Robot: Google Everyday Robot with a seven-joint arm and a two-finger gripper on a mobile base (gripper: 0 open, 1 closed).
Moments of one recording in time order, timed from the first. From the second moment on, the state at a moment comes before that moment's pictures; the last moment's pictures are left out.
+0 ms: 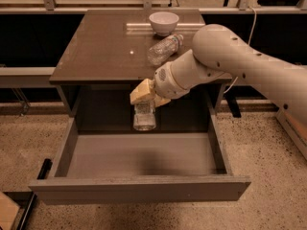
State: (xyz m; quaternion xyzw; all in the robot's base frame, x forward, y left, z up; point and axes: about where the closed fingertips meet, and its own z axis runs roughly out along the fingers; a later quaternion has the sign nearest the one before) arm 0.583 0.020 0.809 -0.11 0.92 0.35 0.14
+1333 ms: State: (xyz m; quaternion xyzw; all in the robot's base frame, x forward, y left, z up) arm 0.679 0.080 0.903 -0.13 0.86 0.37 0.34
